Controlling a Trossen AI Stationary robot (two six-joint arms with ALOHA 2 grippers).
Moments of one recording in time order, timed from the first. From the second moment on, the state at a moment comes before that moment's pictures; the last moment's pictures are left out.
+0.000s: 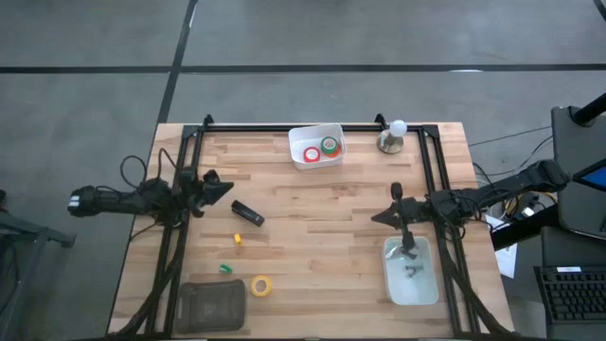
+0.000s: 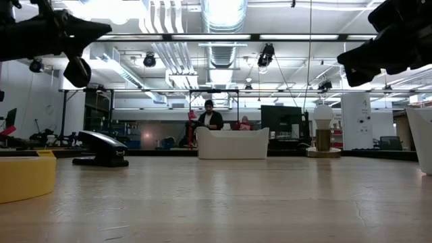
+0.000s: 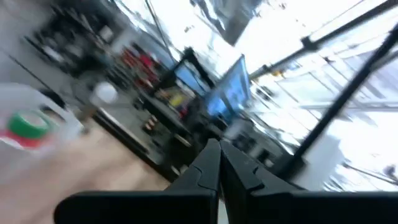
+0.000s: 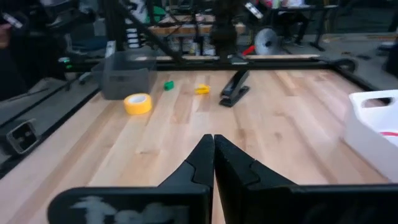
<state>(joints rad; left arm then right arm) -0.06 0.15 0.02 0.39 -0.23 -0.66 0.25 0.56 0.10 0.32 0.16 0.10</state>
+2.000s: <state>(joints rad) -0.52 1.67 1.09 -0.61 0.02 -0.44 0.24 0.56 0.03 0.31 0.08 0.20</state>
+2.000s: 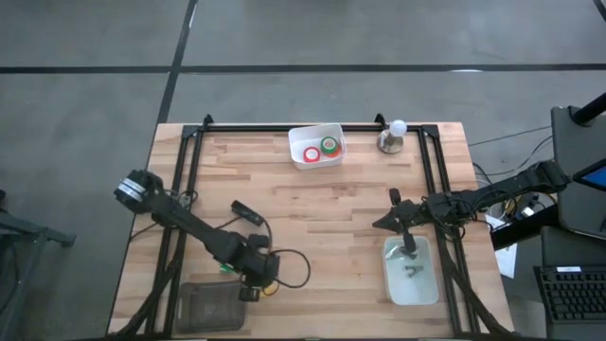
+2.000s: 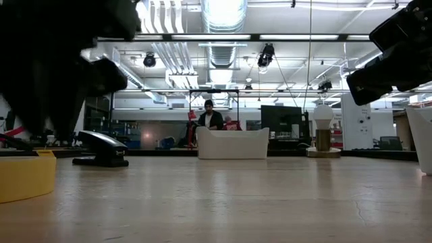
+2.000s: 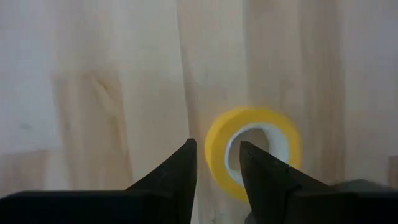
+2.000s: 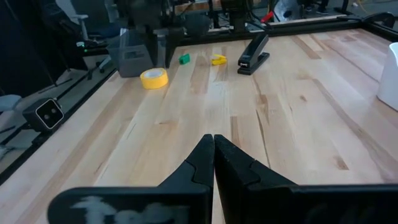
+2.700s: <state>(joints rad) -0.51 1.78 1.10 -0.60 0.07 -0.40 0.24 0.56 0.03 0.30 0.08 0.20</state>
